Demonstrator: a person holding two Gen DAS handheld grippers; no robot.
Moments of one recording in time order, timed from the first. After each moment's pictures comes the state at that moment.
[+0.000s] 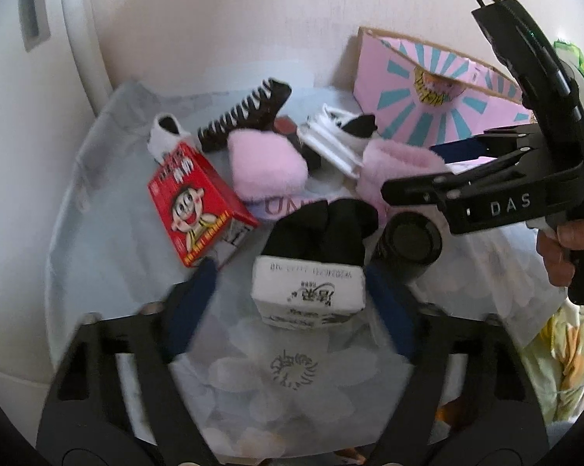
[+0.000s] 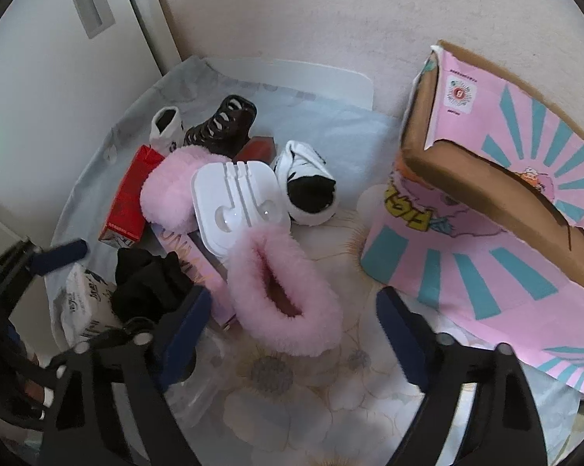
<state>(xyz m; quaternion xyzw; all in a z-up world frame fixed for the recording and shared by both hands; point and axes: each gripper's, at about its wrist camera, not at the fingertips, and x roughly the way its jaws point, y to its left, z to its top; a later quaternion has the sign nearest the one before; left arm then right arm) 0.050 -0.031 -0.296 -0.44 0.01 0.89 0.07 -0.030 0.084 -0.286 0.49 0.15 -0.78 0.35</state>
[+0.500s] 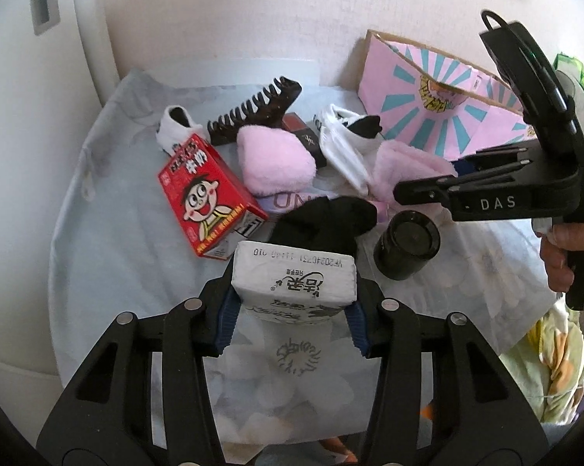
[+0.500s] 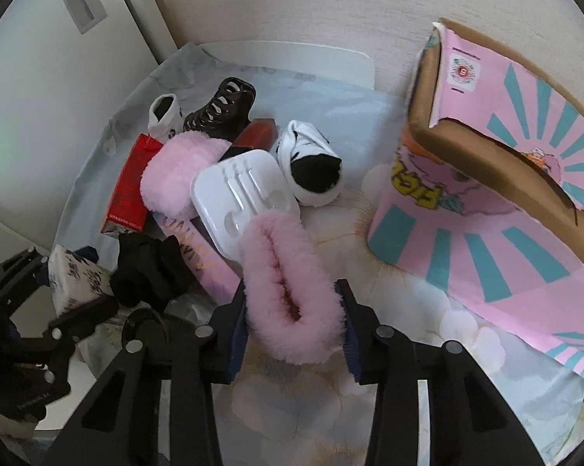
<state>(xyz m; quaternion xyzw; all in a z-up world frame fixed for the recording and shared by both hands) 0.057 -0.043 -0.283 -0.45 -0.01 0.89 0.07 -0.022 0.083 -0.288 0.52 0.14 -0.77 0.34</state>
